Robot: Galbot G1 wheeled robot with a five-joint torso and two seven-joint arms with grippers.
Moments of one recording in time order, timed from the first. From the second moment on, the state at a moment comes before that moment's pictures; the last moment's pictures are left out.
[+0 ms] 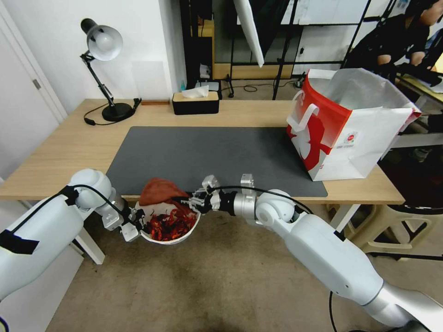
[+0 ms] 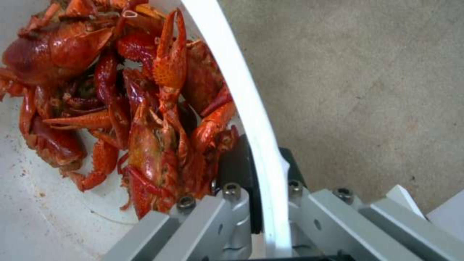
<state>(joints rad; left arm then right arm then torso) 0.66 -0.68 0.03 -1.56 0.54 -0.67 1.33 -0.65 1.12 -0.20 1.66 0.84 -0.35 -0.51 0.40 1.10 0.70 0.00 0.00</state>
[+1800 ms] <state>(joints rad) 0.78 -0.66 -0.04 -1.62 0.56 -0.66 1.32 -0.94 1.04 0.09 1.88 0.68 -0.27 0.36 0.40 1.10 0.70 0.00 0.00</state>
